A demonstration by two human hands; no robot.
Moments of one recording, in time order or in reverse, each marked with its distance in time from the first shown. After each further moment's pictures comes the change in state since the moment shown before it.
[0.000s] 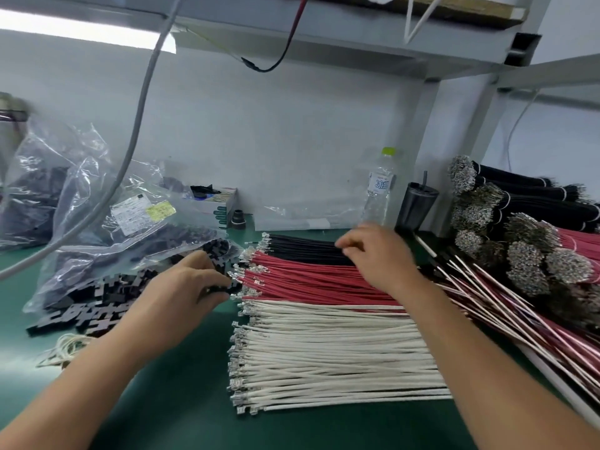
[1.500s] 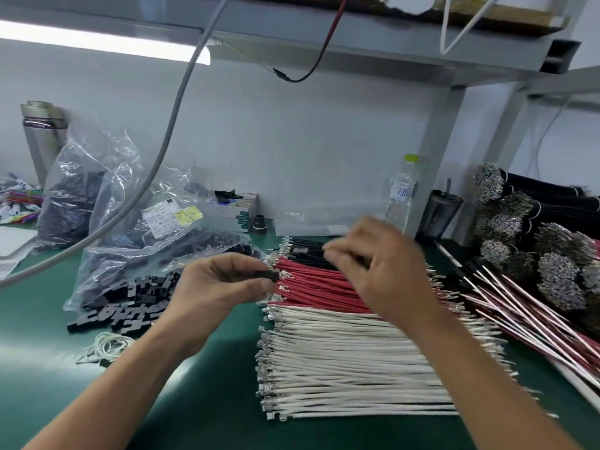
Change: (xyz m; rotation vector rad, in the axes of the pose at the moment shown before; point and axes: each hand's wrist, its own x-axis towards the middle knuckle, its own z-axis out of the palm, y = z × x) left_hand 0.000 0.028 -0.007 -1.223 0.121 -0.354; right_hand -0.036 -0.075 -0.017 0.190 0.295 -0.348
